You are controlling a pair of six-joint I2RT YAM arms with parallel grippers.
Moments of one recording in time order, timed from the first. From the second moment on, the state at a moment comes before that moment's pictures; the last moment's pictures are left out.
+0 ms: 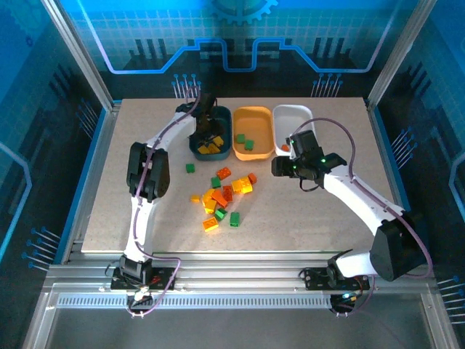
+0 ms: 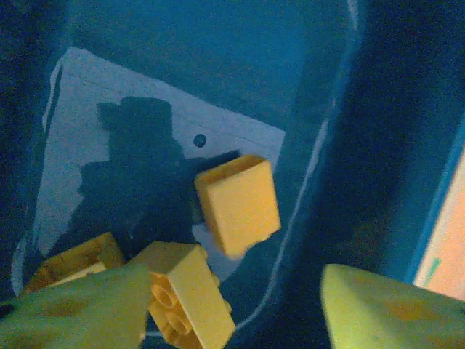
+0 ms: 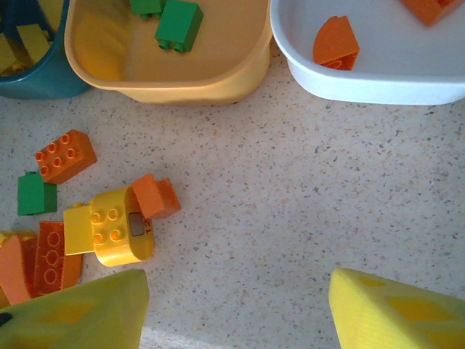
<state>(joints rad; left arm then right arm) -0.28 2.30 2.03 -0.84 0.07 -0.76 0.41 1.37 1.04 -0.60 0.00 0.38</state>
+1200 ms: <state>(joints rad) -0.12 1.16 0.71 -0.36 0.26 -0.90 1.00 1.81 1.14 -0.66 0.07 0.67</state>
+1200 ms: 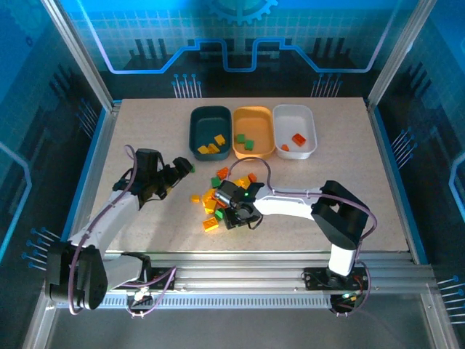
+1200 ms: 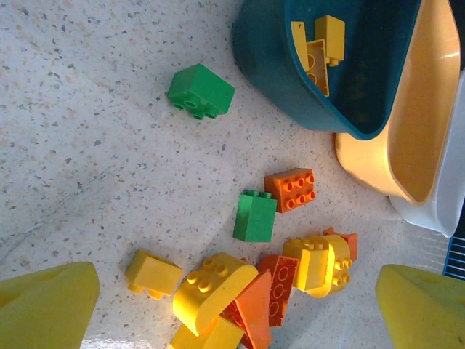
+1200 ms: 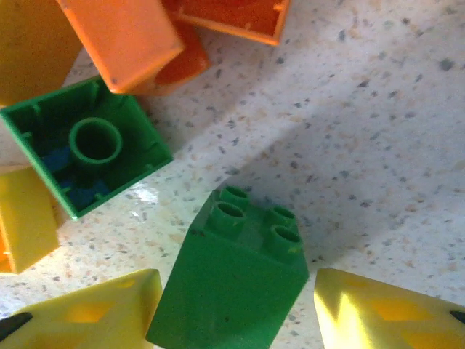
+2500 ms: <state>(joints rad) -0.22 1.38 0.79 -0.44 0.28 -0.82 0.44 2.18 1.88 -0.74 0.09 0.32</state>
